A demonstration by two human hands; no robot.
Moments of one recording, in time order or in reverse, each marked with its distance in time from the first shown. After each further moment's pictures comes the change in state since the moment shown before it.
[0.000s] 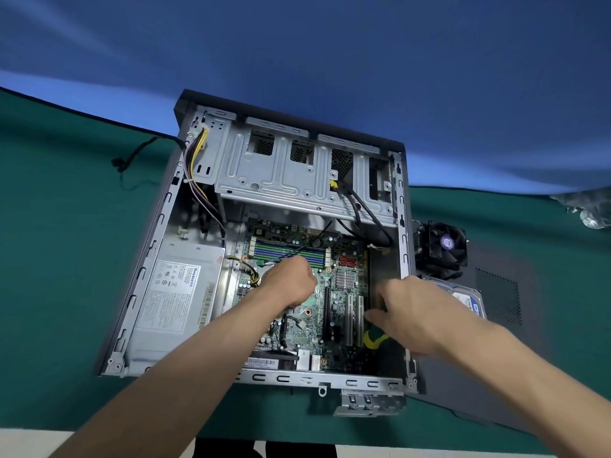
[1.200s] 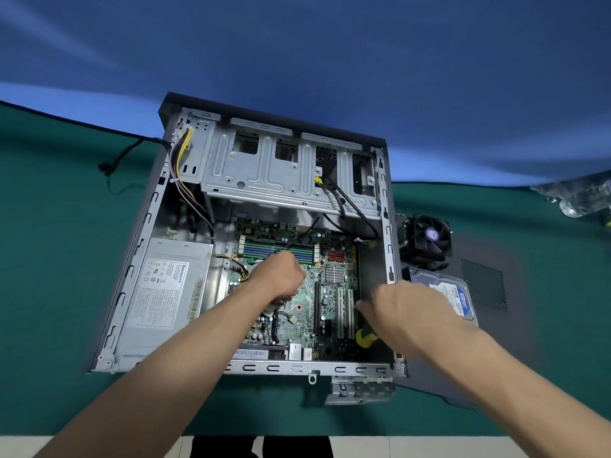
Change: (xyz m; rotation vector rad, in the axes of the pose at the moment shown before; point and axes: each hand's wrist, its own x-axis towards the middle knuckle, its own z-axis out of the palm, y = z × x) left_hand 0.002 -0.001 0.000 -0.153 -0.064 -0.050; right_hand -0.016 -0.001 0.016 -0.029 0.037 0.060
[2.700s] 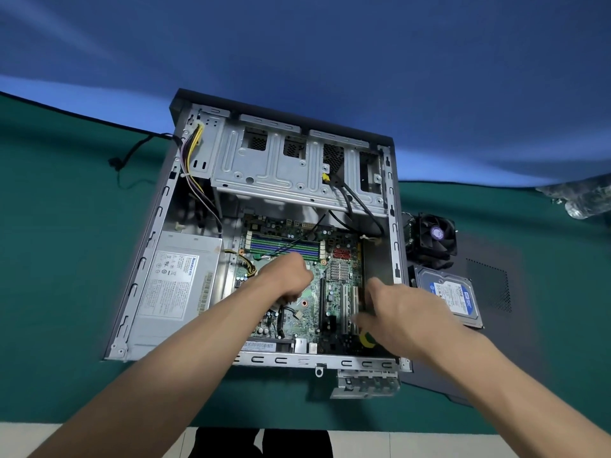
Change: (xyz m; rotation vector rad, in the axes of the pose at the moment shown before) left_hand -0.004 -0.001 0.001 0.069 -0.073 -0.045; right_hand -0.003 -0.011 0.003 0.061 -0.027 0.000
